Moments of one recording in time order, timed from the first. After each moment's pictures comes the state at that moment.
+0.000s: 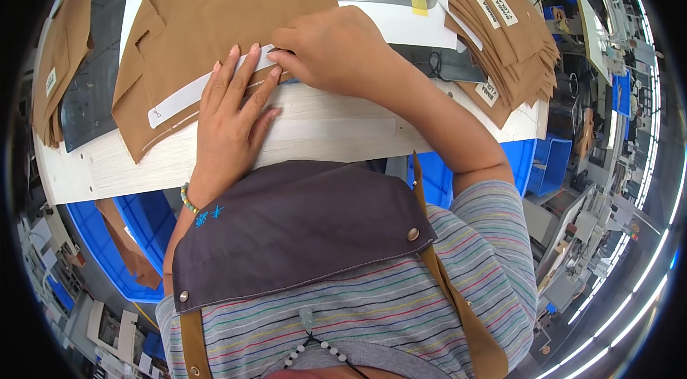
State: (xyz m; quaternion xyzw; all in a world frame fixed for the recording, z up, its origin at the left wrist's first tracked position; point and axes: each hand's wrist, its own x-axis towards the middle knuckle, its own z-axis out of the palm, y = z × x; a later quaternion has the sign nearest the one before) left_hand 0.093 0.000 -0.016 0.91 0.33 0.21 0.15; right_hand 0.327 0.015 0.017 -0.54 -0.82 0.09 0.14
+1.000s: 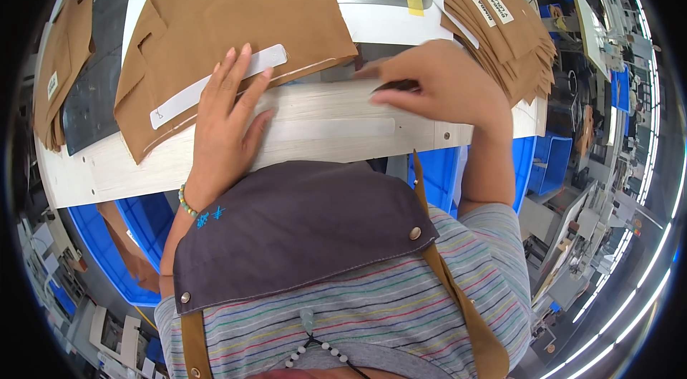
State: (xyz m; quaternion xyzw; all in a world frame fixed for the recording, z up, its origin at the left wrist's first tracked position) left_hand 0.085 0.003 -0.011 0.90 0.33 0.23 0.17; right_hand 0.406 -0.044 0.077 -0.55 -0.77 0.31 0.09
